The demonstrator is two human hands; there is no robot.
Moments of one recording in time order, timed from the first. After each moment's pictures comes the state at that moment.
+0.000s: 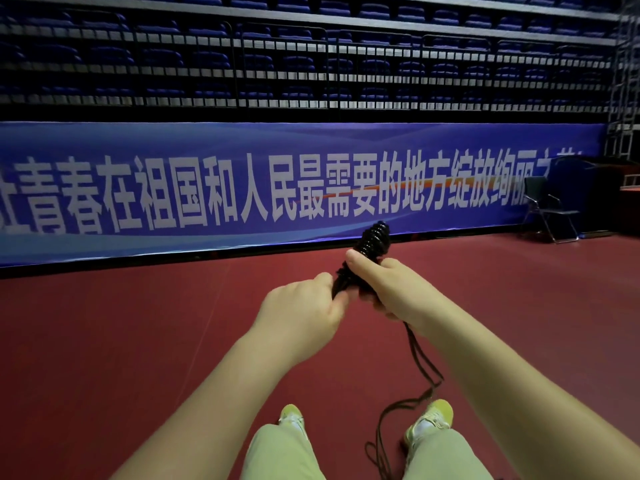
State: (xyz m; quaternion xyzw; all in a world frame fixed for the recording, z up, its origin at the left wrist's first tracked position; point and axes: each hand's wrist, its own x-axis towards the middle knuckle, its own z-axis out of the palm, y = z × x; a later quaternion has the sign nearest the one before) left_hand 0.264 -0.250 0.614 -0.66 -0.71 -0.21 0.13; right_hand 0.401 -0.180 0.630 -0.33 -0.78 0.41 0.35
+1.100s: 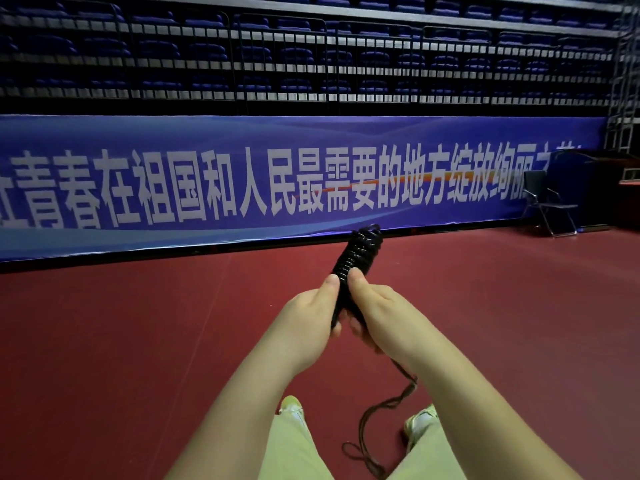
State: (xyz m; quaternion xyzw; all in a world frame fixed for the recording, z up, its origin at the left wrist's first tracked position) left_hand 0.275 -0.269 0.597 -0.57 -0.62 -0.48 -0.23; right_hand 0.398 -0.217 0.599 -0.35 -0.79 0.36 0.35
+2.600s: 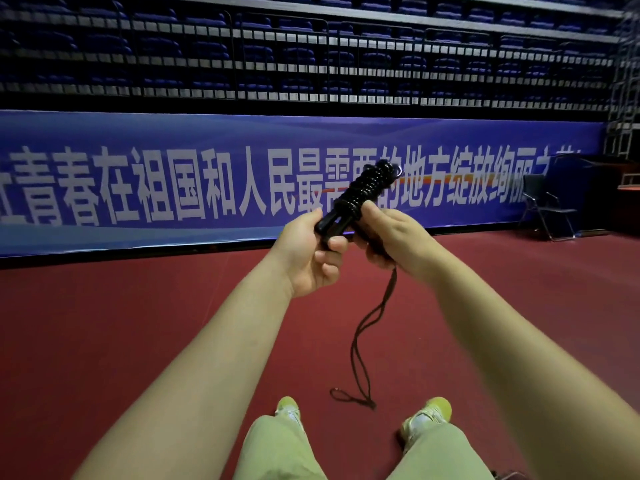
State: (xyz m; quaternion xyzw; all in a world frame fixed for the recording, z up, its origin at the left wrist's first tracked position) left_hand 0.259 -0.216 0.661 -0.41 -0.39 -0.57 -0.60; right_hand 0.399 -0.142 0.659 -0.24 -0.79 0.39 0.42
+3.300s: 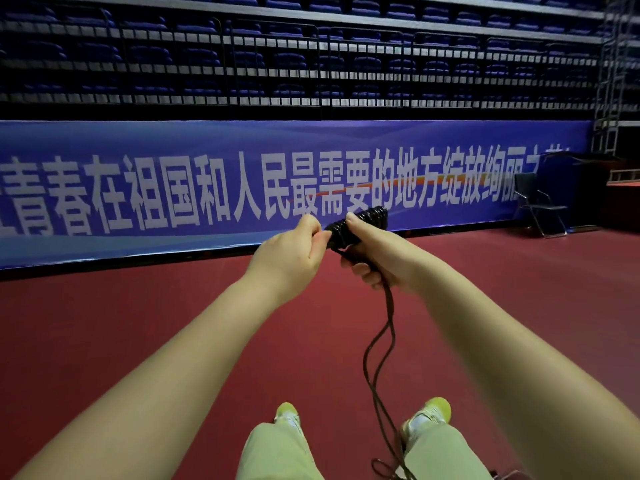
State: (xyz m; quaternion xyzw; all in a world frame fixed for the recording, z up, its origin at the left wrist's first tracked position) left_hand 0.241 -0.213 0.649 -0.68 -0.63 -0.34 0.16; right_hand 0.395 -0.135 0.652 -0.33 -0.75 0.50 0.26
